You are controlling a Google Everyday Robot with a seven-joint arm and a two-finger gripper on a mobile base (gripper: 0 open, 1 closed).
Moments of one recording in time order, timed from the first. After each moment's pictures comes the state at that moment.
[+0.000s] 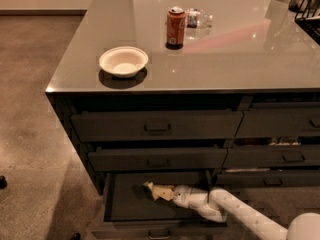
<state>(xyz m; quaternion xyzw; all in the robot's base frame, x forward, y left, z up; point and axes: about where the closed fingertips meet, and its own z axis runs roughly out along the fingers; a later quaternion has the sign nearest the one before) 0.542 -0.007 0.340 -0.12 0.74 0.59 0.32</state>
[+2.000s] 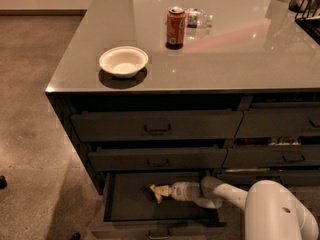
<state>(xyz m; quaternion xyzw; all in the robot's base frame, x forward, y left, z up) 0.589 -0.019 0.235 -0.09 0.84 0.48 0.22</state>
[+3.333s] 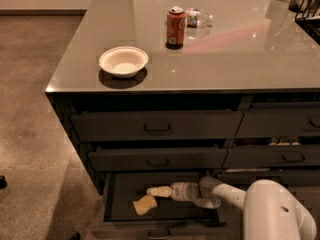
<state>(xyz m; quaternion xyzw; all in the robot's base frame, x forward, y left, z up) 0.586 -0.011 0.234 -0.10 0.84 0.49 0.21</state>
